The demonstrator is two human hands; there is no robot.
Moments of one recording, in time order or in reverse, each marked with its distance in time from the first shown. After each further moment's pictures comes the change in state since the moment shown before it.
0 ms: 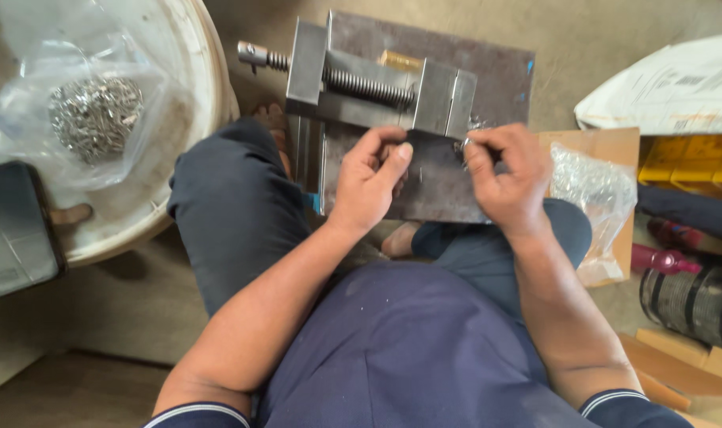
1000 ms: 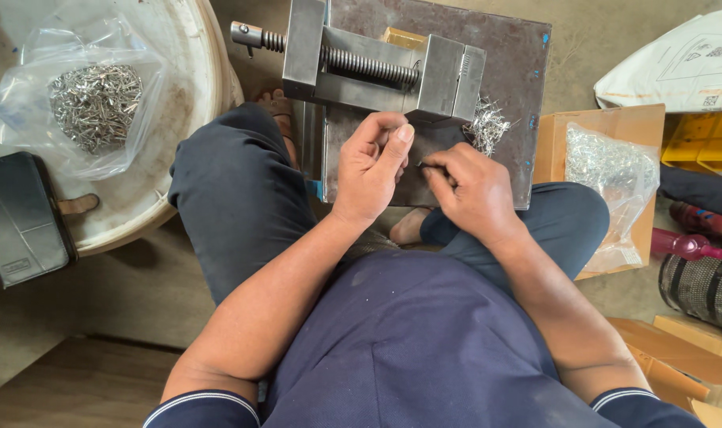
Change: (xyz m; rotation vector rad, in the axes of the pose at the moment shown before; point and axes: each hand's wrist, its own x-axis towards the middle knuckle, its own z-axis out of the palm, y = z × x) left_hand -0.002 0.002 0.003 0.033 0.020 0.079; right_hand -0.026 -0.010 0.030 -0.108 -0.255 0.008
